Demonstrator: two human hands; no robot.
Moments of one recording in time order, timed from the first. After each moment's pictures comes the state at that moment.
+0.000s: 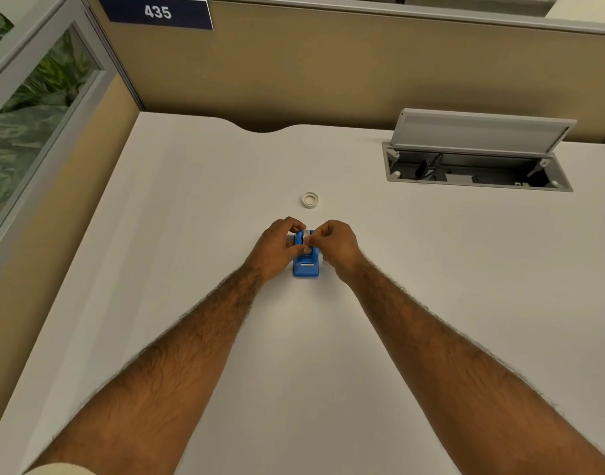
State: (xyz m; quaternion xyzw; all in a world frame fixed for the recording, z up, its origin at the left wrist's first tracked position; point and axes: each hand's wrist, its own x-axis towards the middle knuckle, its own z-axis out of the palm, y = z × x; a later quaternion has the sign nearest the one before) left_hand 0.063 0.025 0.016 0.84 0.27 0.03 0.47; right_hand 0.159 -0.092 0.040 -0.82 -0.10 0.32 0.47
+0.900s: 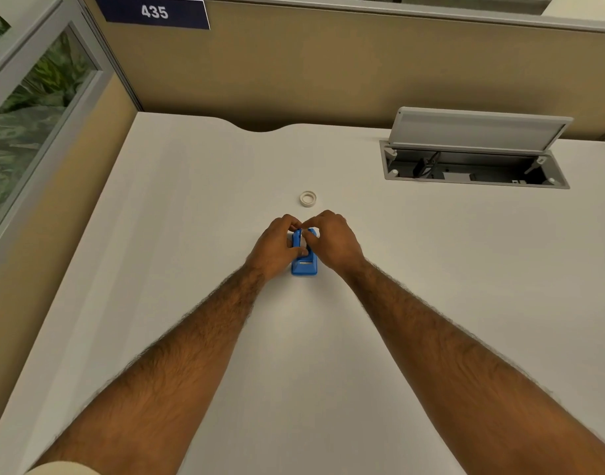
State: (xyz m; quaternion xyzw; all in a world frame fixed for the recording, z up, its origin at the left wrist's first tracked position) left_hand 0.065 0.020 0.017 0.85 0.28 0.02 0.45; right_hand 0.161 -0.094 0.046 -0.88 -0.35 0.17 0.26
